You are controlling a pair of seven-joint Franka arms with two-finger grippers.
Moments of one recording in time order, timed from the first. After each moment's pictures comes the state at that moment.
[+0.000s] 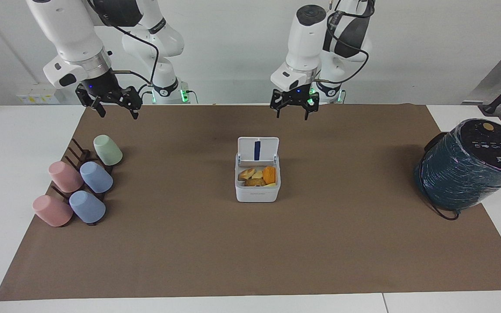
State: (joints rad) left arm -0.60 -0.16 -0.13 -2.05 -0.01 1.93 -0.53; right arm -0.01 -0.08 0.04 -1.70 0.00 1.59 0.14
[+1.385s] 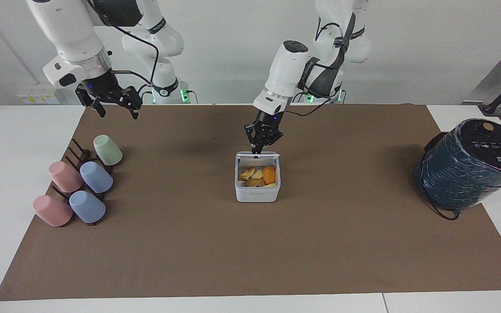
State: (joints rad) left arm -0.59 0.08 -0.10 -2.07 -0.06 2.62 -0.79; right arm -0.01 -0.08 0.04 -1.70 0.00 1.59 0.14
